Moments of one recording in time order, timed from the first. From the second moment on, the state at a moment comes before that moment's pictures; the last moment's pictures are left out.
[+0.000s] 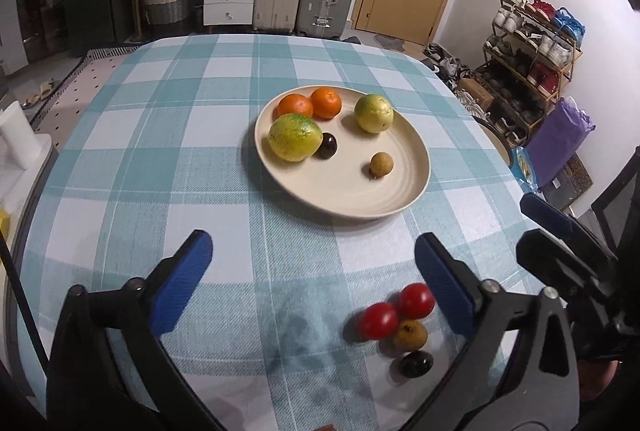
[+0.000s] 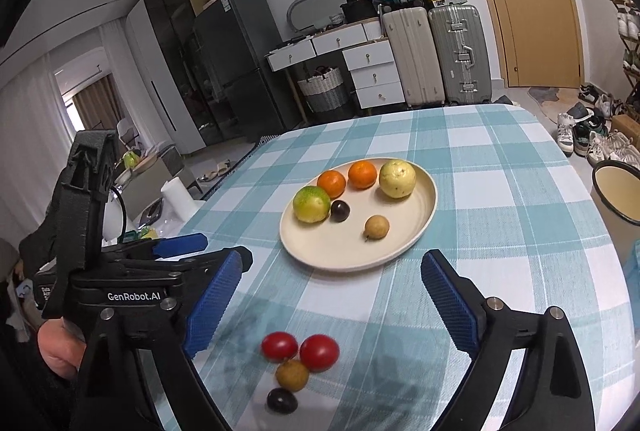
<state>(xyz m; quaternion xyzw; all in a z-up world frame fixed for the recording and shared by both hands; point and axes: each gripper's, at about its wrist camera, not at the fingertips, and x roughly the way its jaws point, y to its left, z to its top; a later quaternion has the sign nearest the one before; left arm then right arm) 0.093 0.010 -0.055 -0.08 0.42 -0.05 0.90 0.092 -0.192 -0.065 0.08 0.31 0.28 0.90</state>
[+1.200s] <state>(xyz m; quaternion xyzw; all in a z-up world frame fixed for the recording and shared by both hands) 0.034 0.028 -0.113 -0.09 0.45 -0.04 0.89 0.017 -0.165 -0.131 0.04 0.38 0.30 0.87</state>
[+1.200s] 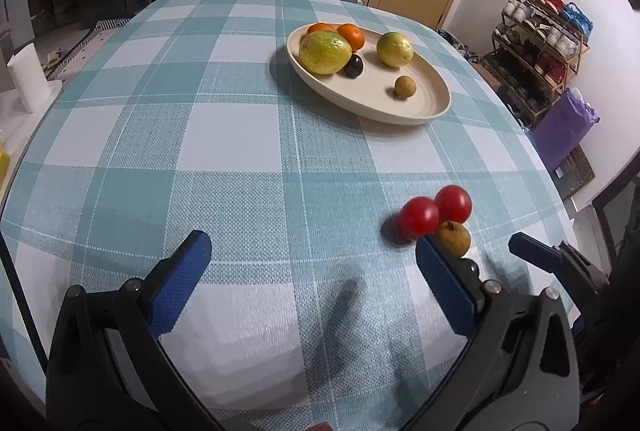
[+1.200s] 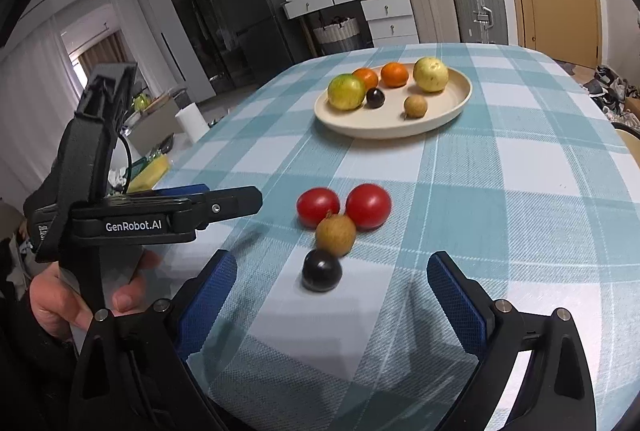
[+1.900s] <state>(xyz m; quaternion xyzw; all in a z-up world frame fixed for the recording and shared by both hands) 0.028 0.035 -0.124 -0.10 0.47 -0.05 0.88 0.017 -0.146 -0.147 0.02 0.41 0.33 0.85</state>
